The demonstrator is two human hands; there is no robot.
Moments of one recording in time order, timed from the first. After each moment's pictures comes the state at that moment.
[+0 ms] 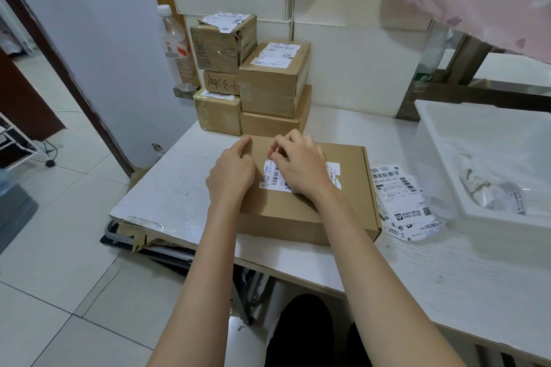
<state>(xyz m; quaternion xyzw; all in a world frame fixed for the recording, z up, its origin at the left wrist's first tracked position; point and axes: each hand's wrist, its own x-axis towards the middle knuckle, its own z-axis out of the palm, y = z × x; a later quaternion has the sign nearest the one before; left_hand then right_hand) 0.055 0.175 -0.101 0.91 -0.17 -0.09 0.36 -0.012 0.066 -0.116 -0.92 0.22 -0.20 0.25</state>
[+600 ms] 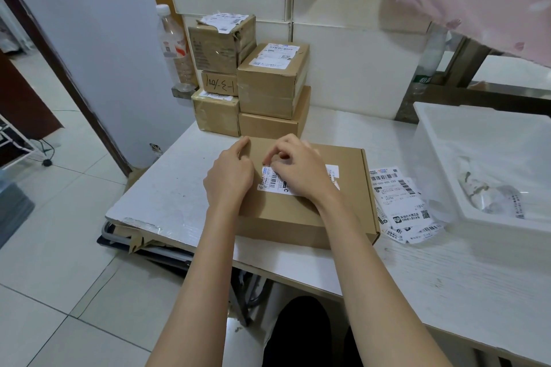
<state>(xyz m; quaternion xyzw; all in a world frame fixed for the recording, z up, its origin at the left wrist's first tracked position) 0.055 0.174 -0.103 0.92 -0.17 -0.07 0.35 -0.021 0.066 -0.111 -0.90 0.18 -0.20 0.35</state>
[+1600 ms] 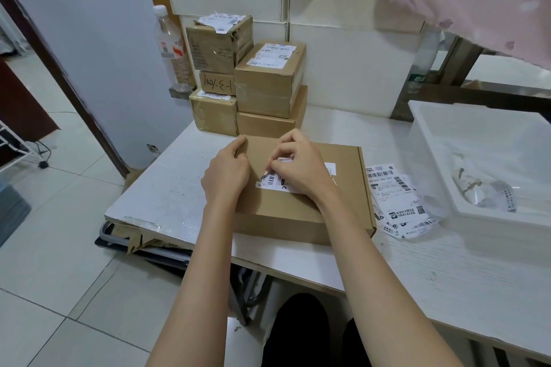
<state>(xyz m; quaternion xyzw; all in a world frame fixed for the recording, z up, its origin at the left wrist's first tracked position) 0.057 0.177 -0.104 0.91 -0.16 -0.09 0.37 -0.025 0.067 -0.109 -0.85 0.20 -0.25 0.42</state>
